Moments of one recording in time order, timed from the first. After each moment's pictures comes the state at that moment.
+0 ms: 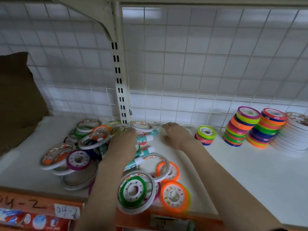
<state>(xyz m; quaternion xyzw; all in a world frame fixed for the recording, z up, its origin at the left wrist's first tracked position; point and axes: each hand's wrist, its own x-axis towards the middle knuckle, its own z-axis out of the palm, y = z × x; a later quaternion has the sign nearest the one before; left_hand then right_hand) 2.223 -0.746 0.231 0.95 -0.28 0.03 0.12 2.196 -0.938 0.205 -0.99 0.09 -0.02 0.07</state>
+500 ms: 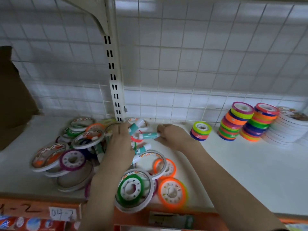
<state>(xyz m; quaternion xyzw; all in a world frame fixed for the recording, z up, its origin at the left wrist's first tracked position) 2.199 -0.738 0.232 0.91 -0.25 0.04 0.32 2.185 -0.933 0.204 -1.00 0.04 -0.02 0.06</state>
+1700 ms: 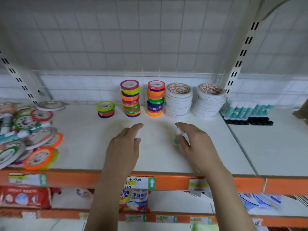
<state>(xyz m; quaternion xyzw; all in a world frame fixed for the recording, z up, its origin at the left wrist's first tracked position) 1.937 -0.992 0.210 0.87 -0.35 0.11 0.32 1.835 -1.169 0.206 -0.92 0.12 -0.29 0.23</state>
